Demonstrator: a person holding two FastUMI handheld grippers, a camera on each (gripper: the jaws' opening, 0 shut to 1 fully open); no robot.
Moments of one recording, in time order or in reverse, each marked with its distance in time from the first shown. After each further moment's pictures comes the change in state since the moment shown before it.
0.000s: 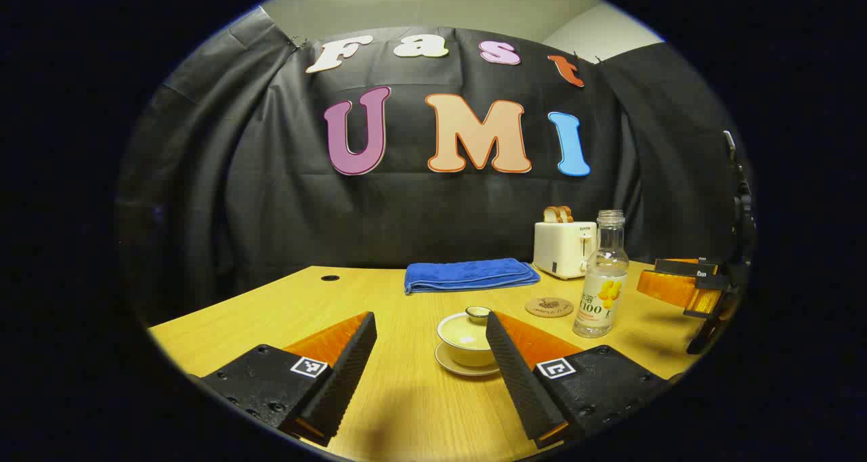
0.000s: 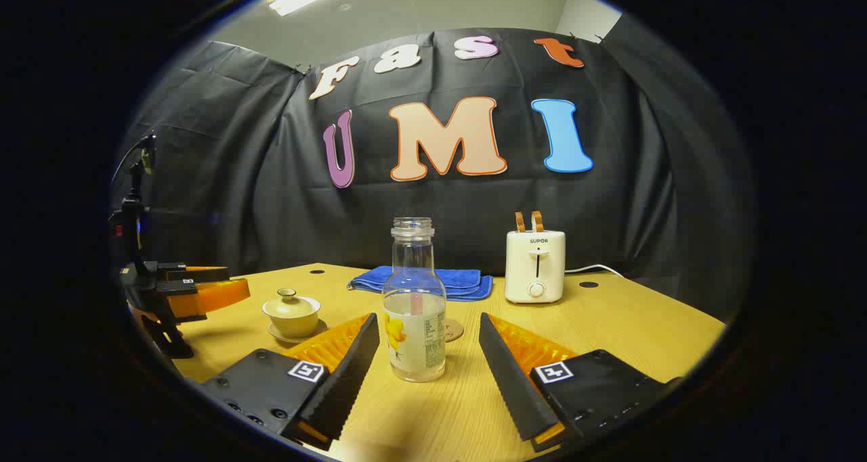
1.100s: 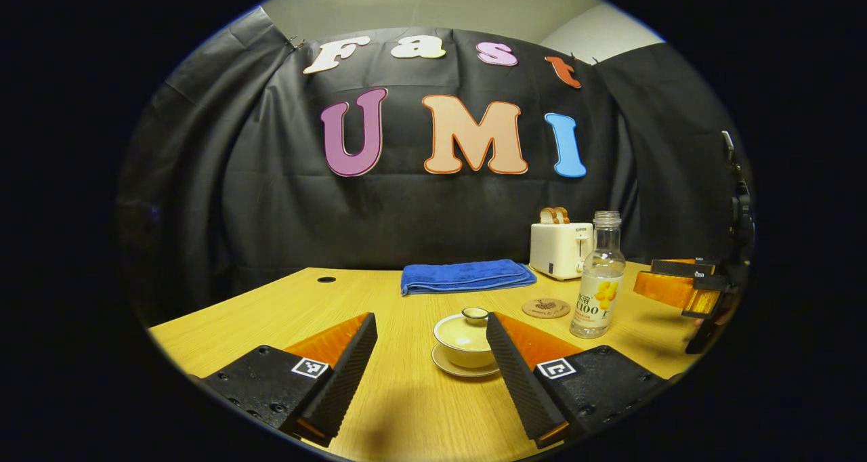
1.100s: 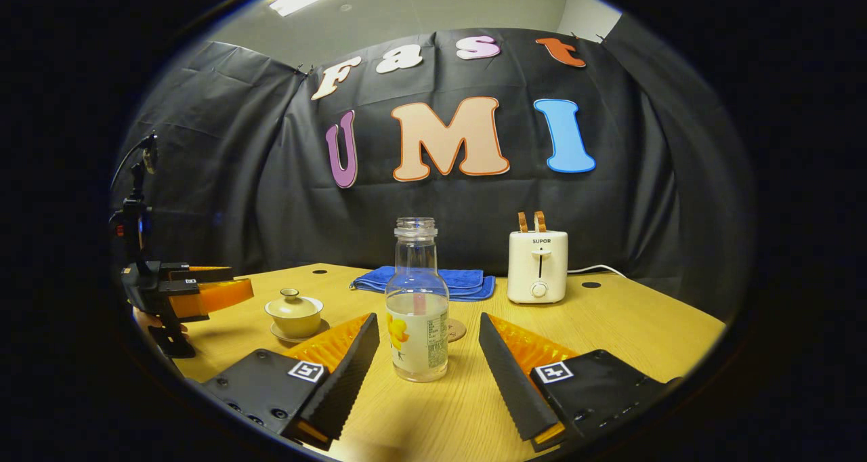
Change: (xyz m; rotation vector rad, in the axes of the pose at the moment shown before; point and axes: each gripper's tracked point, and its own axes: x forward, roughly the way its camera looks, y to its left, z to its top) left arm 0.001 -0.001 -0.001 0.002 -0.006 -0.013; right arm 0.000 0.000 0.001 0.000 0.001 0.010
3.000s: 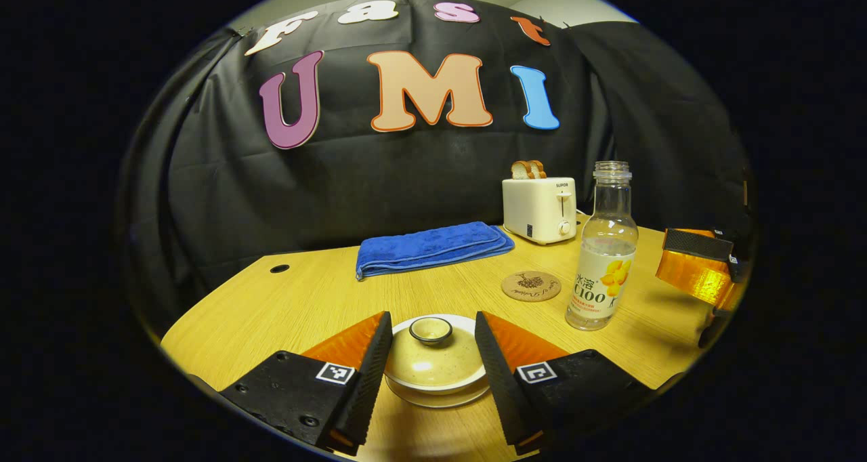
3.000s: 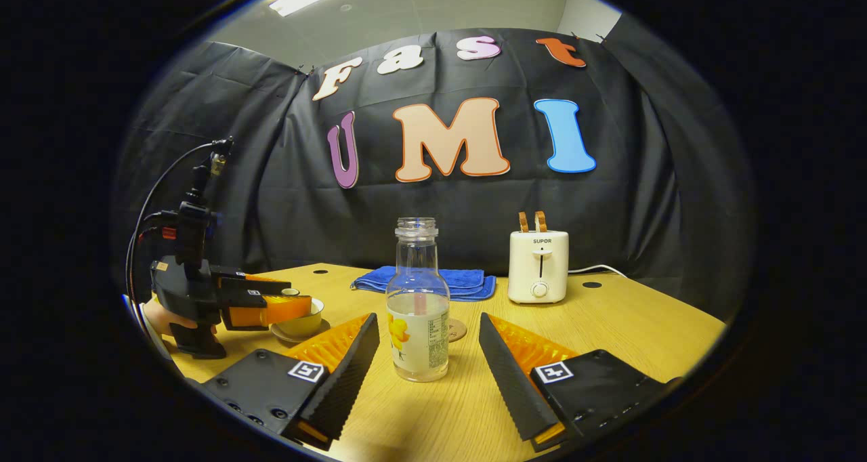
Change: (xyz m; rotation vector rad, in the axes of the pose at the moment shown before) left arm 0.068 -0.045 -0.031 0.097 0.195 -0.140; right arm 0.001 0.000 0.001 0.000 -0.003 0.006
